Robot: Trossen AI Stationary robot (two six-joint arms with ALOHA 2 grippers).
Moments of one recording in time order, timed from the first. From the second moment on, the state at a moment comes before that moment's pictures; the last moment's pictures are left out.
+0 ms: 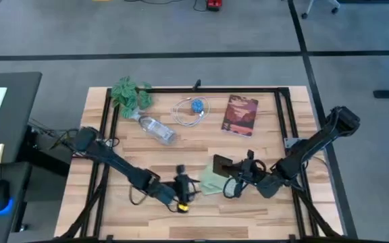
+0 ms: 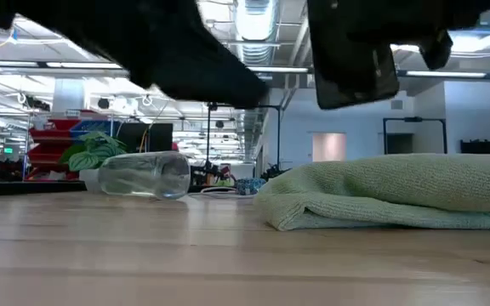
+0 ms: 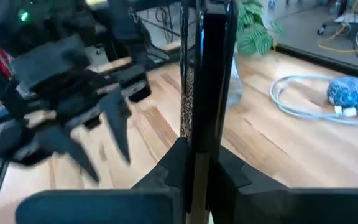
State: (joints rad) left arm -0.52 1.91 0.97 0.48 -0.63 -0.10; right arm 0.68 1.36 0.70 0.21 1.00 0.62
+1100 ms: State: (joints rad) left arm -0.40 2.07 1.26 -0.08 -0.46 -0.35; right arm 0.72 1.35 0.70 0.00 1.02 0.83
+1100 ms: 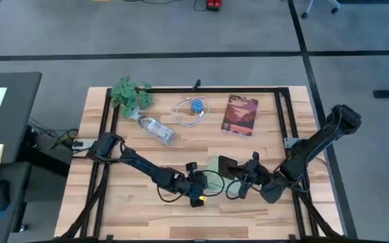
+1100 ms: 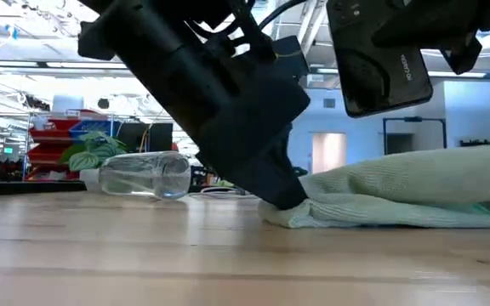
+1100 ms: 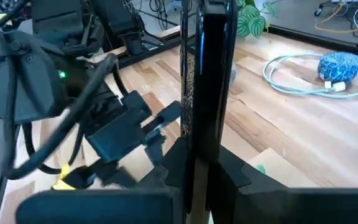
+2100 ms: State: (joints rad) left arm -0.56 1.97 1.26 -0.61 -0.72 -0.49; right arm 0.58 1.77 0.81 0.56 0.81 0.56
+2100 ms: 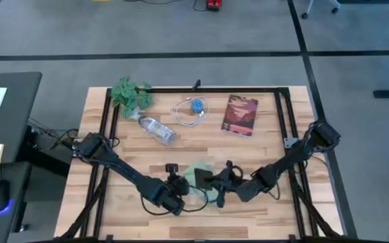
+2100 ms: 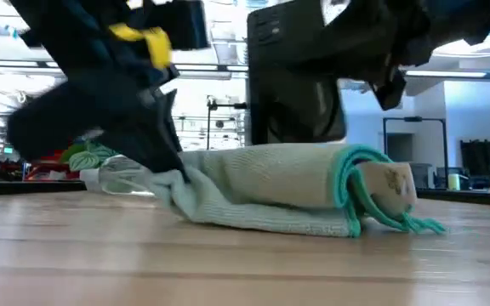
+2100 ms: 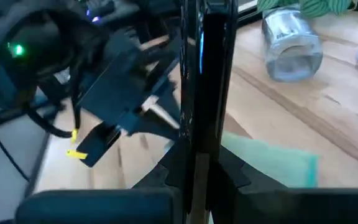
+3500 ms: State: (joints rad) left arm -0.70 1.84 1.10 -0.56 -0.47 -0.87; right arm 0.58 1.89 0.87 0.56 0.99 0.47
